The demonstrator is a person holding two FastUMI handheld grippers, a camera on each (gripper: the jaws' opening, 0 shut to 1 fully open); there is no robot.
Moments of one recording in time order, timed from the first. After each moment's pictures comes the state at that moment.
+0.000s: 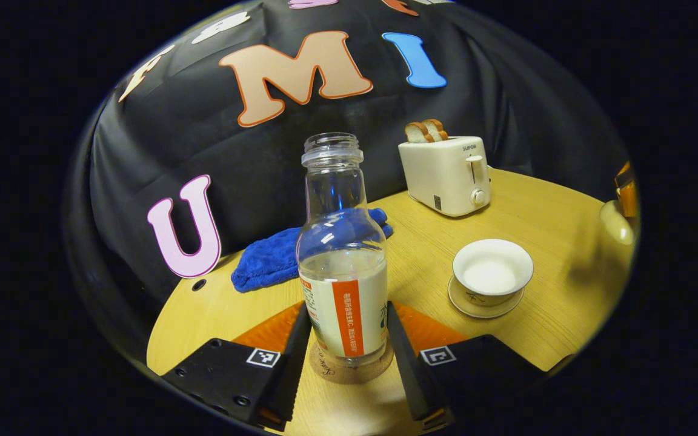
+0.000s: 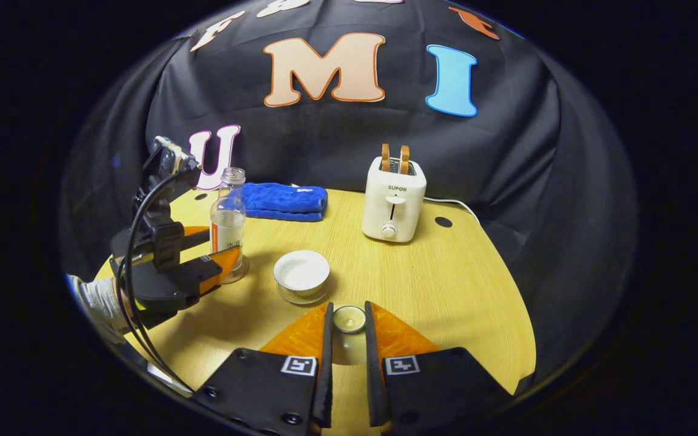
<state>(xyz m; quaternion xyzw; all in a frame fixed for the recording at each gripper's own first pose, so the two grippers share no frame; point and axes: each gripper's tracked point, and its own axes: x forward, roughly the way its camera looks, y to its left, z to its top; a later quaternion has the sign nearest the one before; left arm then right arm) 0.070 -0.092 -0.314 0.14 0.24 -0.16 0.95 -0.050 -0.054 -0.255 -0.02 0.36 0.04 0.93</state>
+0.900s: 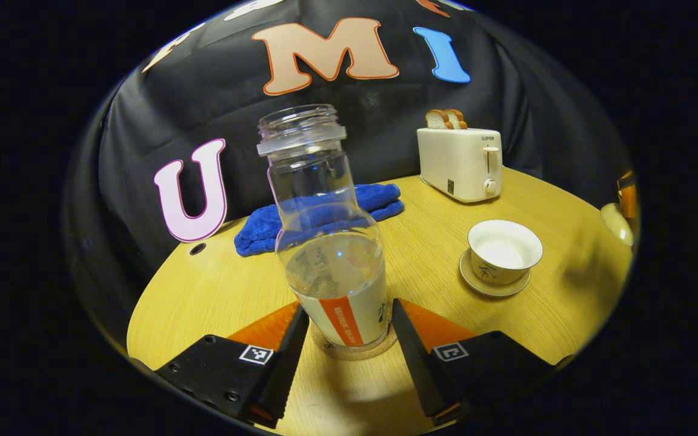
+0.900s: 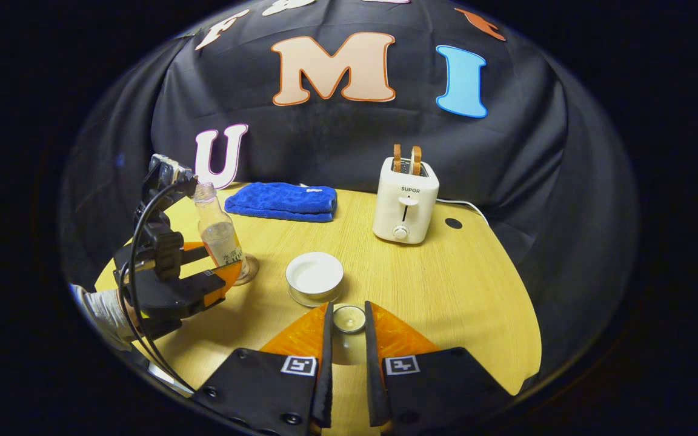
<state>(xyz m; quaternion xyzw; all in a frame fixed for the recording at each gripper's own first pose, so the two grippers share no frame) 0.052 -0.071 -0.333 0.11 0.28 -0.13 0.94 -0.046 -0.035 -0.257 -0.01 0.36 0.06 0.93</state>
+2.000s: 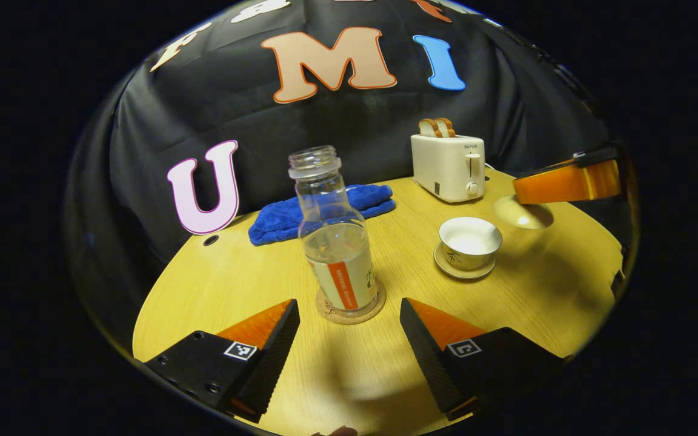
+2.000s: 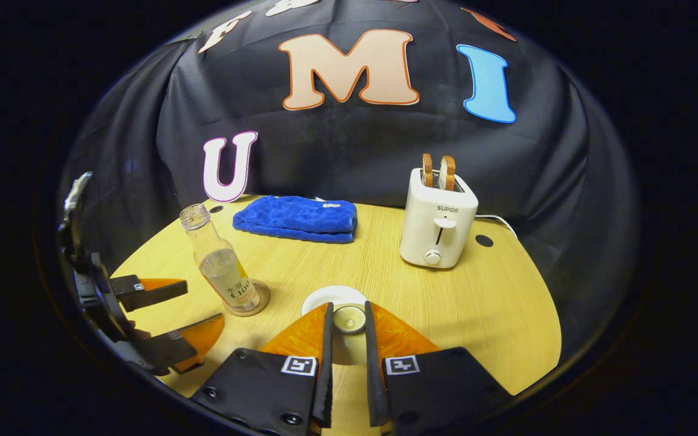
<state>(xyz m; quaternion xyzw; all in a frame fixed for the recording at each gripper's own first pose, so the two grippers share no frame) -0.011 -0.058 -0.293 0.10 0.29 -0.12 0.95 0.026 0.009 -0.280 0.01 0.34 0.09 0.94</state>
